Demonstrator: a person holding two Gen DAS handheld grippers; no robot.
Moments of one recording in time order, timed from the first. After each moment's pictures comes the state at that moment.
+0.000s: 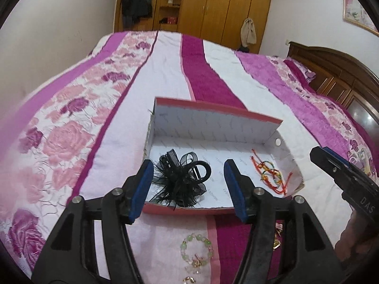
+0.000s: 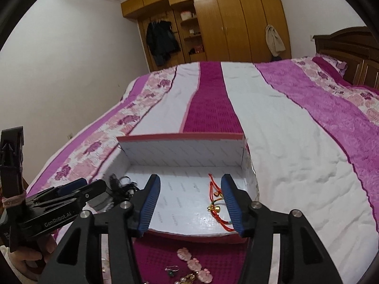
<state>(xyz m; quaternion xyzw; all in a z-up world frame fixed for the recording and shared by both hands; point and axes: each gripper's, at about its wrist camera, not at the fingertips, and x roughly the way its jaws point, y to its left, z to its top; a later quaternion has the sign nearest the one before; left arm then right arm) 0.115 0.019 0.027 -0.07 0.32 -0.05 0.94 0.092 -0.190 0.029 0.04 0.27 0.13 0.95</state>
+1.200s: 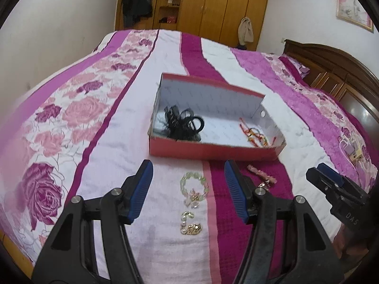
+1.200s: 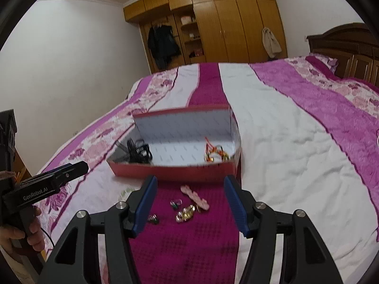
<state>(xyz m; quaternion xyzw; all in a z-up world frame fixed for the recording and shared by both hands) 0.035 0.025 0.004 -0.07 0.33 -0.05 0.94 -0.014 -0.216 -0.006 0.04 0.28 0.13 0.95</state>
